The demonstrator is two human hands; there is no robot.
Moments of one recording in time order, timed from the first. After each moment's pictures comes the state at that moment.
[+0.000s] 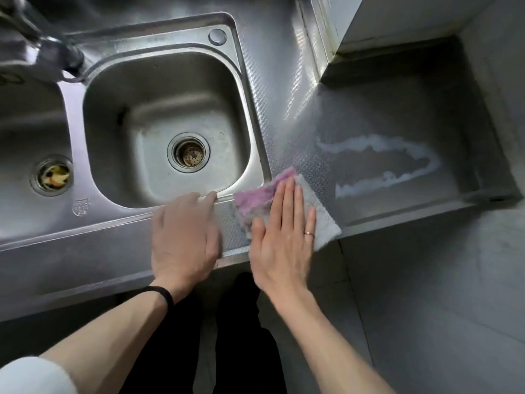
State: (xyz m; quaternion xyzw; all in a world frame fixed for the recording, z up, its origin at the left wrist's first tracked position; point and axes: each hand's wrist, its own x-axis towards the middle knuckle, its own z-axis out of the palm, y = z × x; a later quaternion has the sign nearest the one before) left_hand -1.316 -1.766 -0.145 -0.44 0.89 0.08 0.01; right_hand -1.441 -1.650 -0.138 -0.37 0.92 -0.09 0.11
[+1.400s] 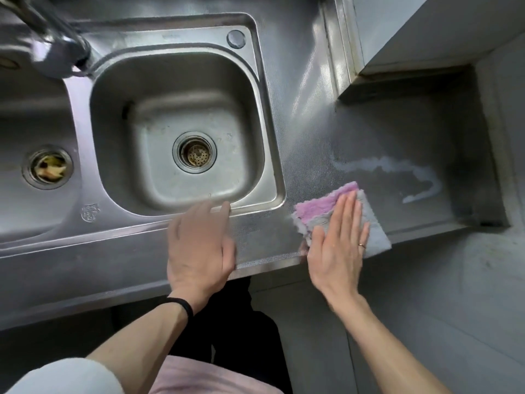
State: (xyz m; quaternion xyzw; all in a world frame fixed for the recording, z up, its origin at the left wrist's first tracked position) left_hand -1.320 -1.771 -0.131 -0.45 0.88 0.12 0.04; right_hand -1.507 -1.622 -0.134 -0.30 0.94 -0.06 0.11
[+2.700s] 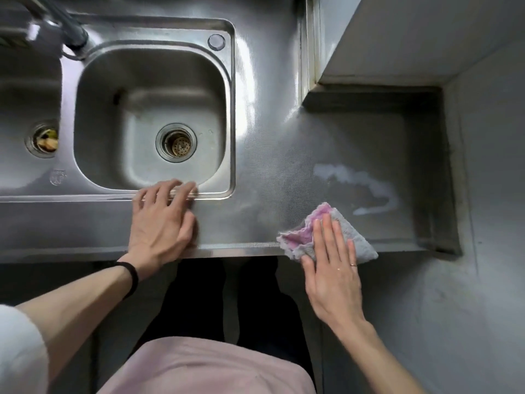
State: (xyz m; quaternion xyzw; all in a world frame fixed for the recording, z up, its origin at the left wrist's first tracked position) left_hand -1.366 -1.751 -0.112 -0.49 0.86 0.14 0.07; right_hand -1.604 -1.516 -0.121 -0.50 0.85 -0.02 0.18
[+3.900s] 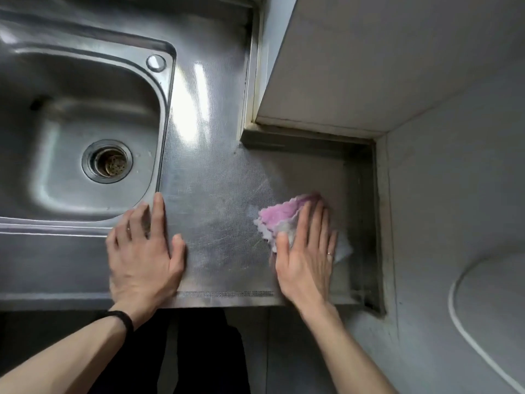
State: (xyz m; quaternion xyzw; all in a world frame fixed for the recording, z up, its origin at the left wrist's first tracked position) left_hand -1.491 -1.698 -0.150 -0.62 0.77 0.10 -0.01; right_hand -1.726 -1.587 -0.129 -0.44 0.89 -0.03 0.10
